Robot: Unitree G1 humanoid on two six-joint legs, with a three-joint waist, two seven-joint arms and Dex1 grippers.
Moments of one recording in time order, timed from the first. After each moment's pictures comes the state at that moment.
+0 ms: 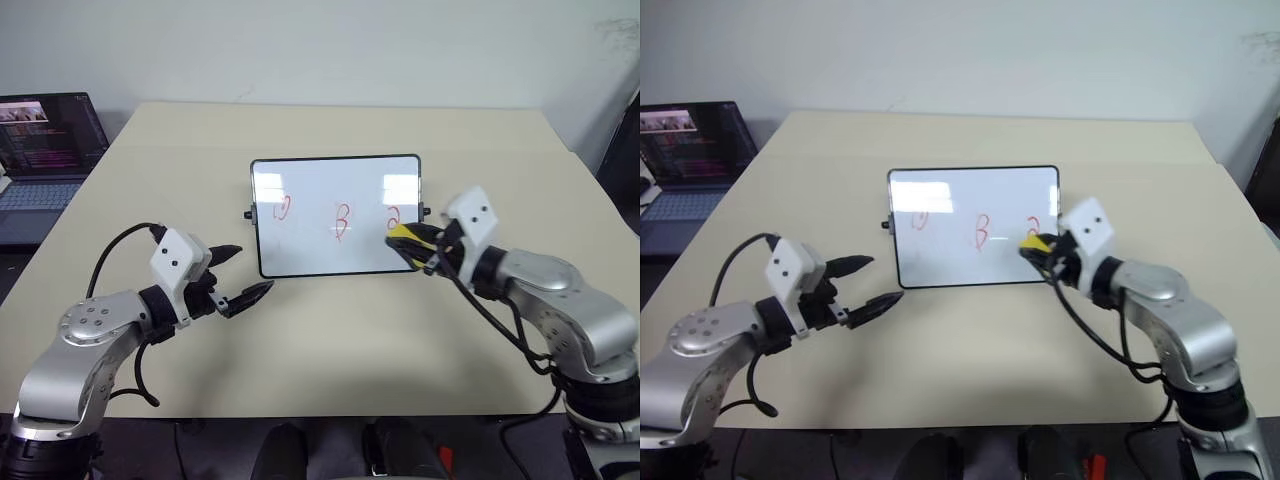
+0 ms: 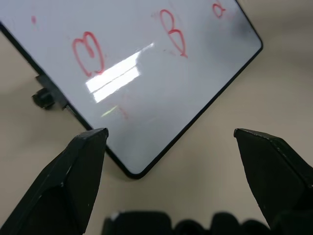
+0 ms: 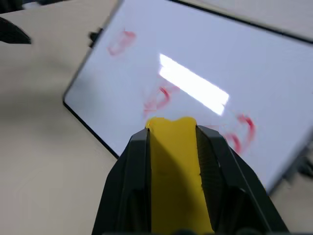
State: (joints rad) left arm -0.05 0.78 0.23 -0.43 -0.46 0.57 -0.74; right arm -0.52 -0.52 0.13 -0.50 0.40 0.87 0.48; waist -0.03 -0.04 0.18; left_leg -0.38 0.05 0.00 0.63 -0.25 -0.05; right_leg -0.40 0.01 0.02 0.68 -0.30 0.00
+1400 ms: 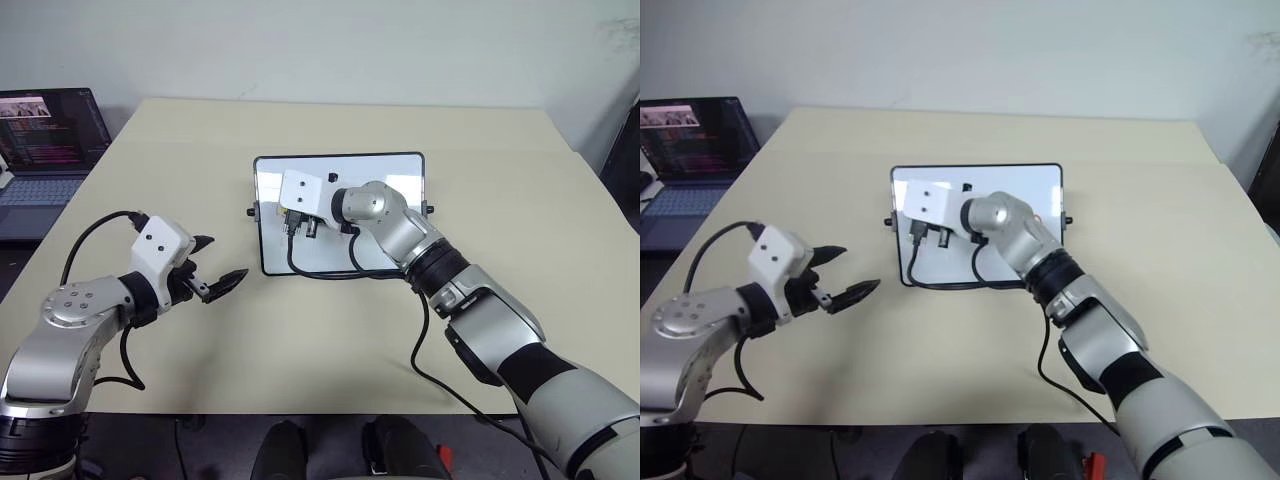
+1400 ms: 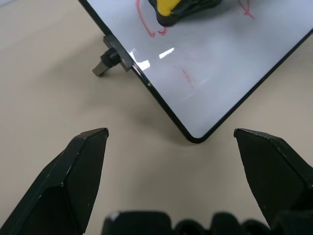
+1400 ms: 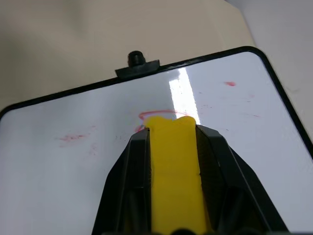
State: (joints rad) left arm -0.11 0.83 0.23 -0.31 -0.39 0.56 -0.75; right arm -1.19 -0.08 0.50 0.74 -0.27 0.09 0.60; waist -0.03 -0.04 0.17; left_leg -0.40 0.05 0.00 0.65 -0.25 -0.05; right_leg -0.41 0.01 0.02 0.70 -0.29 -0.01
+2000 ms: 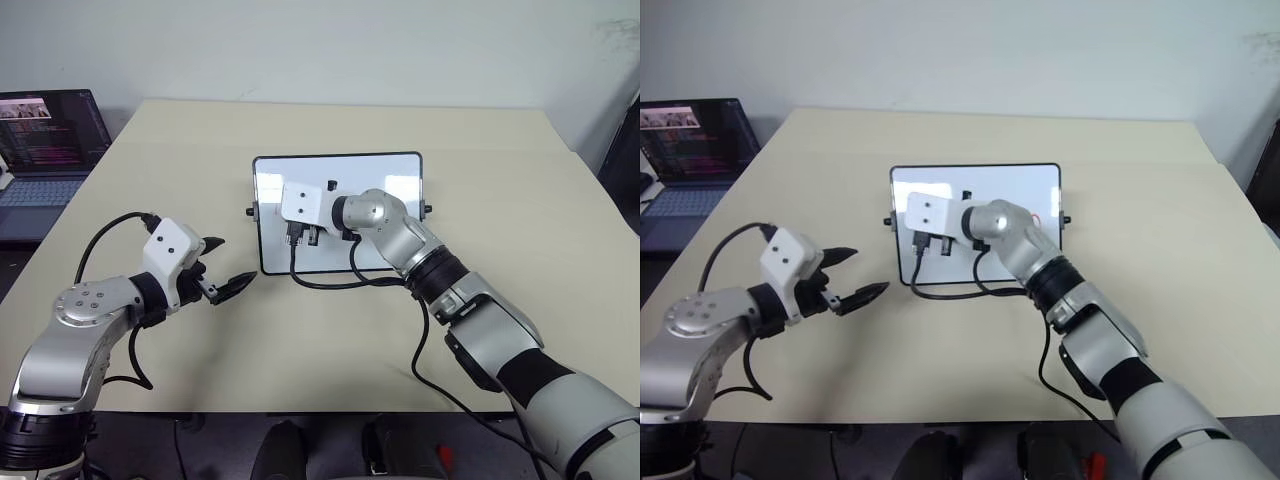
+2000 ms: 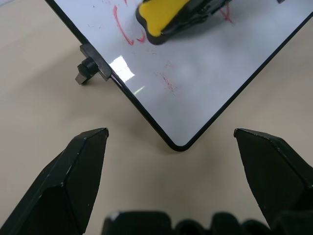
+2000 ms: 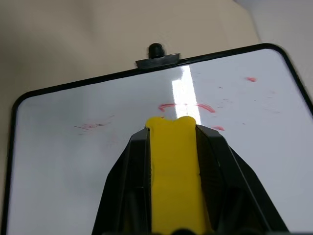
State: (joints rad) left arm -0.13 0.82 0.20 -0.30 -0.37 0.54 -0.77; right arm -1.16 -0.07 0.49 0.72 -0.32 0.07 0.60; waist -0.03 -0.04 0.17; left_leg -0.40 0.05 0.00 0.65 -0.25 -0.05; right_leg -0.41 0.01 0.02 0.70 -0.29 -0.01
